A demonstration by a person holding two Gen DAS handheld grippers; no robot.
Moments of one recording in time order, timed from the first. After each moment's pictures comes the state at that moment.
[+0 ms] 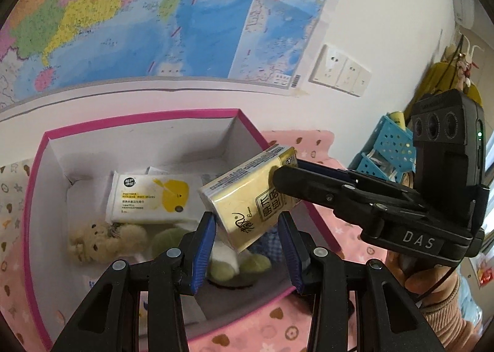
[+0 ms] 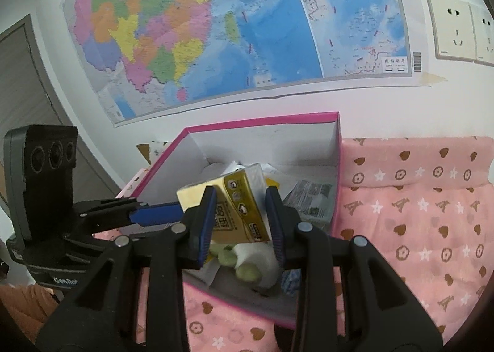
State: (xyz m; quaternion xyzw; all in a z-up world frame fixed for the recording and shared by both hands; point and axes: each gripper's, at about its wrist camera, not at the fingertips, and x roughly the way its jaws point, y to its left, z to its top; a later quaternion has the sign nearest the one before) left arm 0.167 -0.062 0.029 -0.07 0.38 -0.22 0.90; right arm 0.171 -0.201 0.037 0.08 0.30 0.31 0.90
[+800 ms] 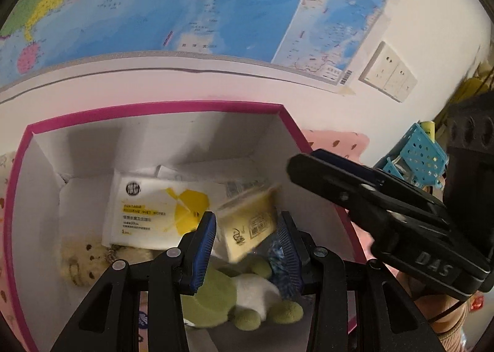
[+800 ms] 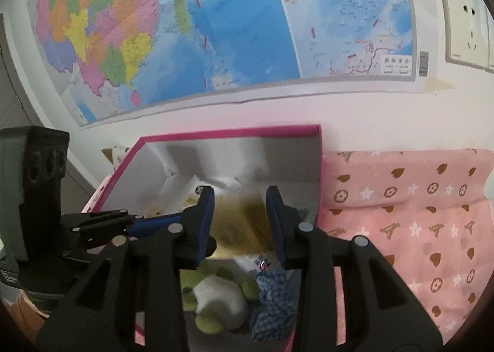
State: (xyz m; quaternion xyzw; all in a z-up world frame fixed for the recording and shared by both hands) left arm 0.238 -0.058 0.005 -0.10 0.44 -0.17 0.87; right arm 0.235 -0.190 0.032 0.07 0.33 0.25 0.91
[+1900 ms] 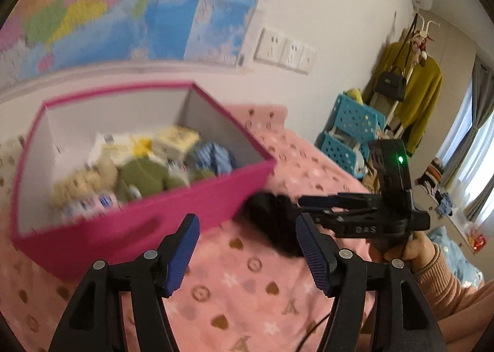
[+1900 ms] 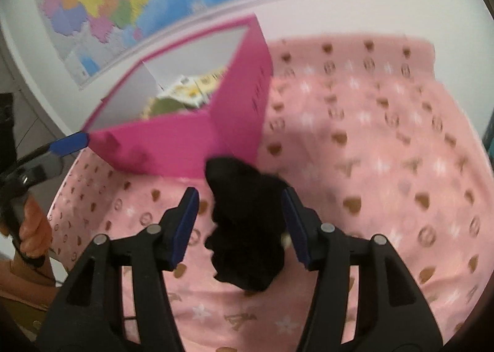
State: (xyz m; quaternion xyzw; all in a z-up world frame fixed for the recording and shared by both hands) left arm 0.056 -0.066 0.001 -0.06 0.36 -0.29 0.88; right arm 0.081 -0.272 -0.053 0.07 0.39 0.21 0.89
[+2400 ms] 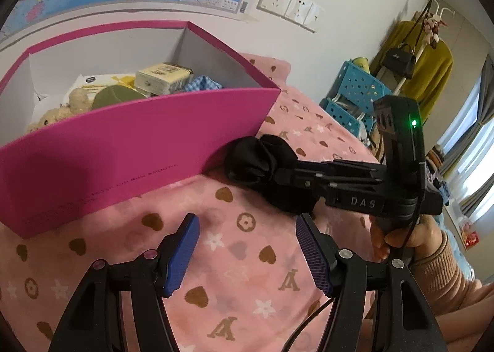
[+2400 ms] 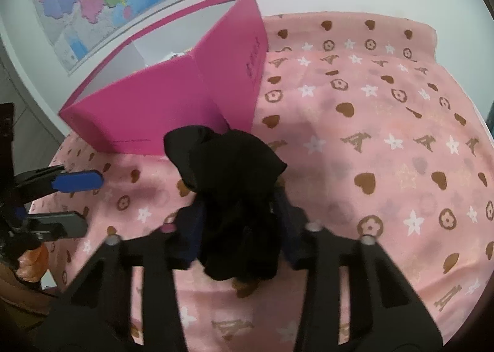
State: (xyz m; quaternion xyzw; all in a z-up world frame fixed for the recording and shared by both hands) left arm 0.051 -0.089 -0.046 -0.05 0.43 -0.29 0.85; right arm 0.083 -0.261 -0.081 0.05 0.40 0.21 0.89
